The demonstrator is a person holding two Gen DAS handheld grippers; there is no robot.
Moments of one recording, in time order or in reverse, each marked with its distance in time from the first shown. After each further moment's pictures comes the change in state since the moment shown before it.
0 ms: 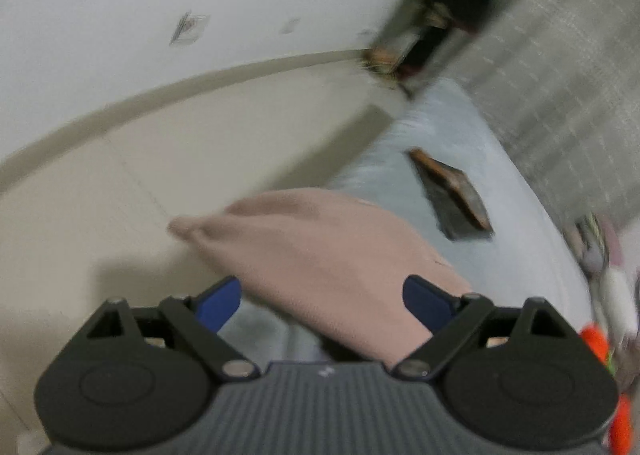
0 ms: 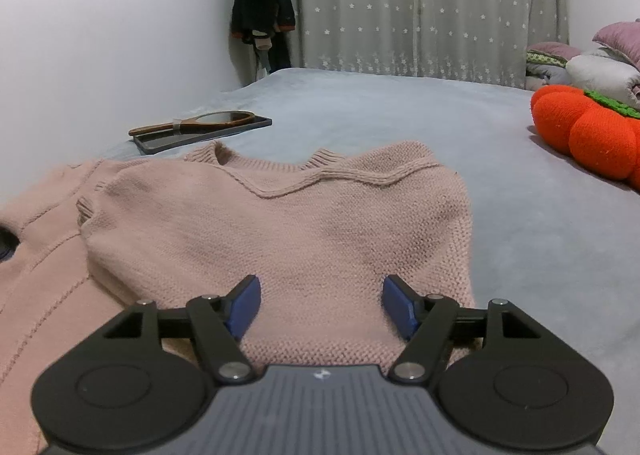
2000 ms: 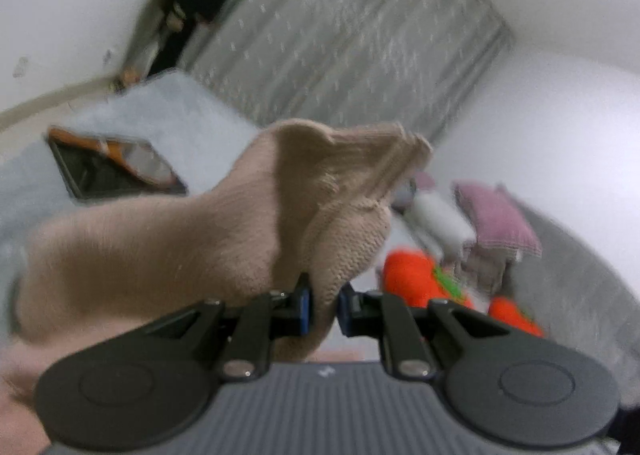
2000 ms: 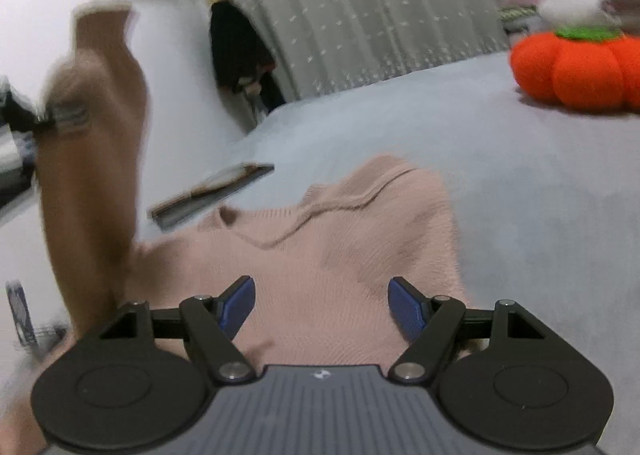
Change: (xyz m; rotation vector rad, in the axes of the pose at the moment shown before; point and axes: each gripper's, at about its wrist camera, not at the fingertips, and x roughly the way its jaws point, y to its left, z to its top) left arm -0.005 -0.278 -0.228 0.518 0.010 -0.567; right arm -0.018 -0.046 -0.003 0.343 -0.099 0.141
